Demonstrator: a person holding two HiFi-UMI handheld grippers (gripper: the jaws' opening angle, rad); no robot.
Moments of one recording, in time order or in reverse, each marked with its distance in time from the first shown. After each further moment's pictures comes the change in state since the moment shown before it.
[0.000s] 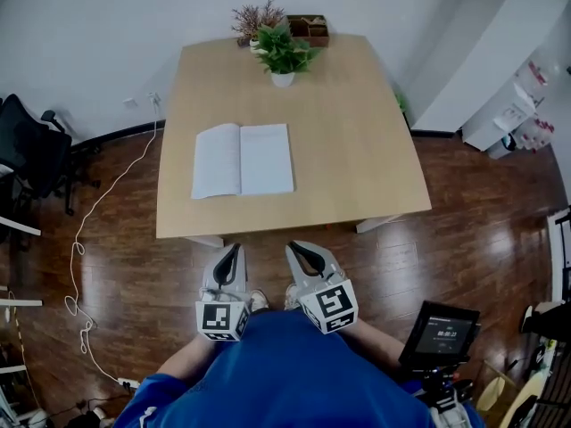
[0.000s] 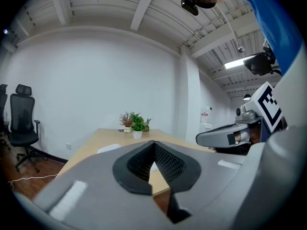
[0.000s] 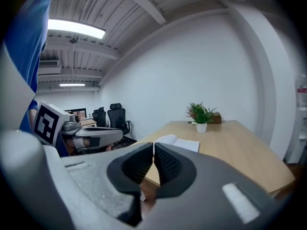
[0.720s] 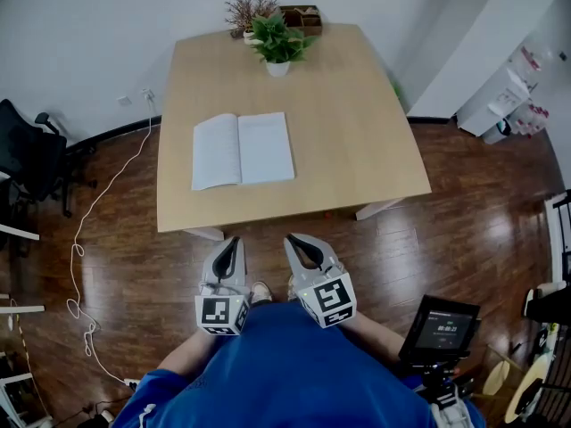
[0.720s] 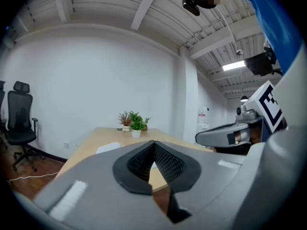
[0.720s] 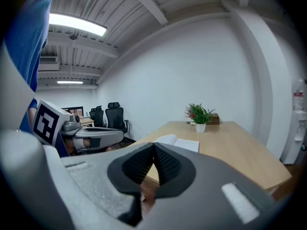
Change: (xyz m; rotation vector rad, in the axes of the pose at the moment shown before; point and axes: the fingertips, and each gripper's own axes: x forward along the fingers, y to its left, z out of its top) left arm 0.002 0.008 0.006 -0.010 0.018 -0.033; right arm 0.005 0.007 0.008 0.000 0.009 -0.037
